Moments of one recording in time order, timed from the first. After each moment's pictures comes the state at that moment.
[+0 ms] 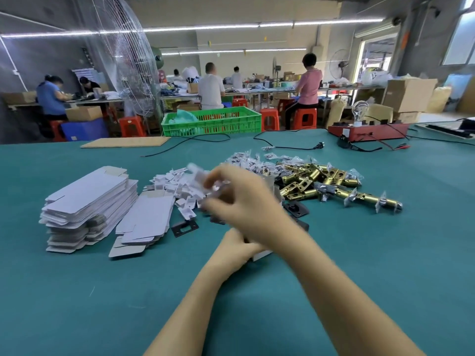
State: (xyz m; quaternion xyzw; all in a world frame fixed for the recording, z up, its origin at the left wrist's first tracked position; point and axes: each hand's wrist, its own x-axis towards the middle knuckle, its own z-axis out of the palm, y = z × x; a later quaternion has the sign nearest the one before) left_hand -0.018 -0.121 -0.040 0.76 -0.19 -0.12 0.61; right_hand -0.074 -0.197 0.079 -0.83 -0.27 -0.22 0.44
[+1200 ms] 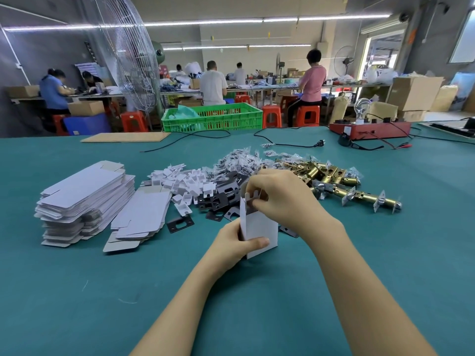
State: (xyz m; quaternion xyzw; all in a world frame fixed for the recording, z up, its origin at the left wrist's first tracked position) left_hand -0.016 -0.122 -0.045 0.76 -0.18 -0.11 0.62; right_hand -0.049 -0.262 0.068 -0.94 -0.21 -0.23 0.17
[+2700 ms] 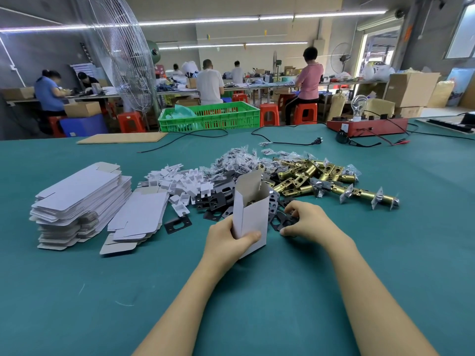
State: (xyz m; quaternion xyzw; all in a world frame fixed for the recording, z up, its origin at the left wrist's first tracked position) left_hand -0.021 -0.126 -0.042 0.80 -0.12 0.04 0.58; right_hand -0.010 -0.334 -0.019 -0.95 0.06 -0.02 0.30
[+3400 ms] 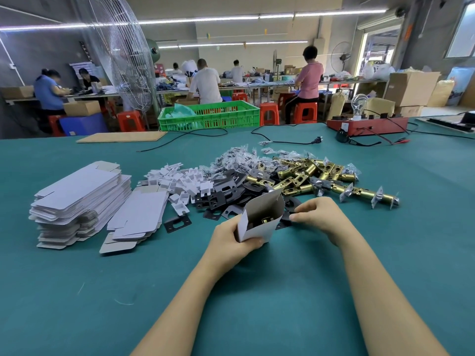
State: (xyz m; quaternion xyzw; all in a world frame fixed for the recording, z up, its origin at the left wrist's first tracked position) left_hand -0.022 -0.125 -0.043 0.78 -0.21 0.00 0.58; right_hand -0.015 -0.352 -0.015 -0.86 0.12 -0.06 0.49
